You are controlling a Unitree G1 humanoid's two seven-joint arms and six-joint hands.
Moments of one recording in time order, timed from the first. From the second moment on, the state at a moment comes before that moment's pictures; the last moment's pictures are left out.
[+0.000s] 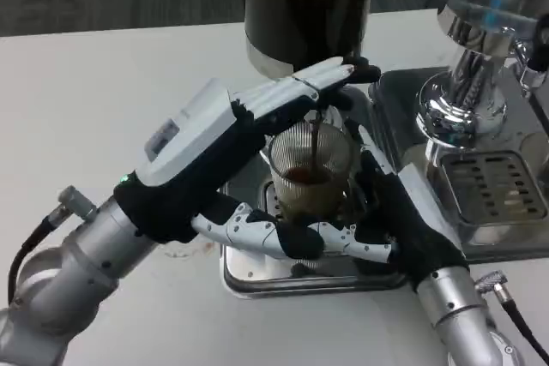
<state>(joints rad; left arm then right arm) -0.27 0.43 -0.13 0.34 0.25 -1.02 -0.20 -0.16 -0.16 0.24 0.46 -0.39 -0.34 -0.17</state>
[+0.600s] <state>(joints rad) -0.27 0.43 0.02 0.35 0.25 -1.00 -0.08 -0.20 -0.14 0.23 0.54 -0.37 -0.40 -0.17</state>
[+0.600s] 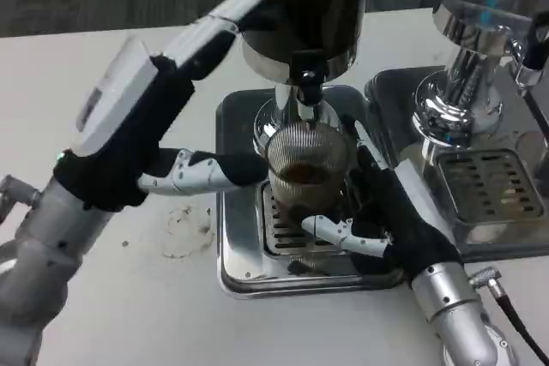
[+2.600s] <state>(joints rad) -0.03 0.50 0.03 0.66 0.48 -0.90 0.31 -0.34 -0.06 0.24 0.79 -0.32 -0.51 -0.15</state>
